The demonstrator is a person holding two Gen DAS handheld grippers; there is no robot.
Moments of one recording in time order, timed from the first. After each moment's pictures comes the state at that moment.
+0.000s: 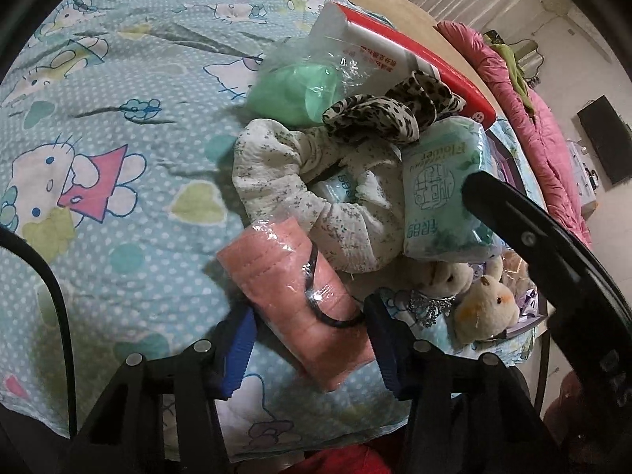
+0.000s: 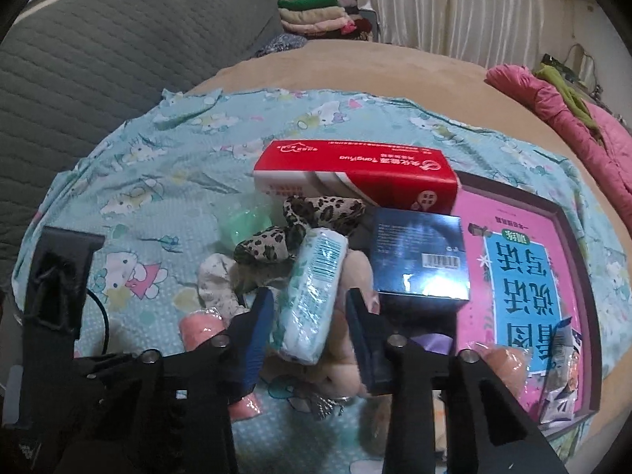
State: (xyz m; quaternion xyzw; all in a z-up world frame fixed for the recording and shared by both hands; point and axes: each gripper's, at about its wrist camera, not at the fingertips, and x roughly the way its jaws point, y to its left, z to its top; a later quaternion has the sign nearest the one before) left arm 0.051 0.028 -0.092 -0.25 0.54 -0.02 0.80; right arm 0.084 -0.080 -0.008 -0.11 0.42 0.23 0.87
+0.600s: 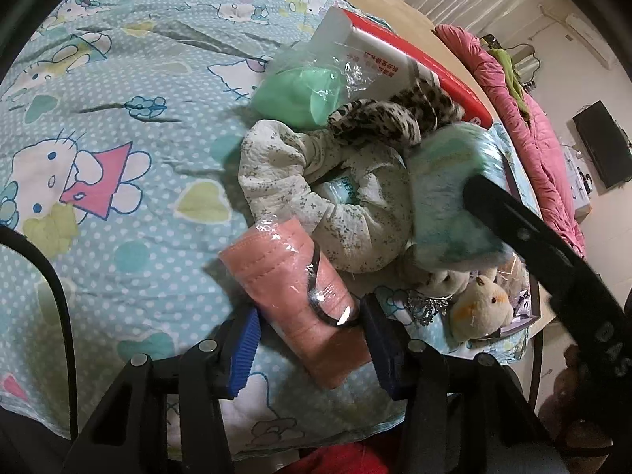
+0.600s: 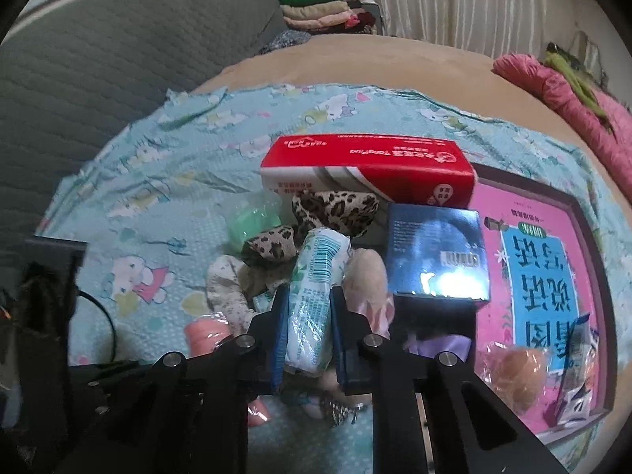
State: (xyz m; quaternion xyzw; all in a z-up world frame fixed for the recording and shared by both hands) left arm 0.037 0.042 -0.086 -0.26 0.54 -0.02 0.80; right arm 0.087 -0.091 -0.006 -0.06 0.43 0.25 0.87
